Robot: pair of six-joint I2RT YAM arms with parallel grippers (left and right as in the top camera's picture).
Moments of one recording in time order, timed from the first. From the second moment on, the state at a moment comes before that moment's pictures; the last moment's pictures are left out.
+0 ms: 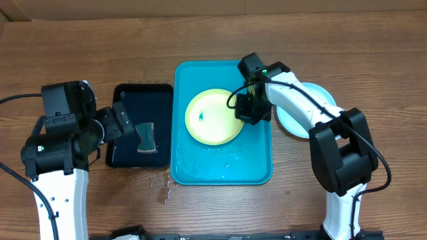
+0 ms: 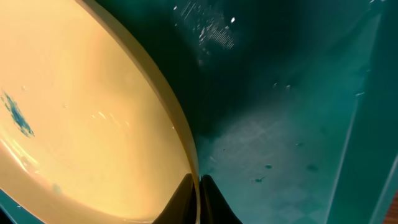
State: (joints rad) left arm 0.17 1.16 1.27 -1.13 0.00 -0.25; right arm 0.46 2.09 1.57 -0.98 -0.24 0.59
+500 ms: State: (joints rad) left arm 0.17 1.16 1.27 -1.13 0.00 -0.25; right arm 0.46 2.09 1.57 -1.00 -0.19 0.62
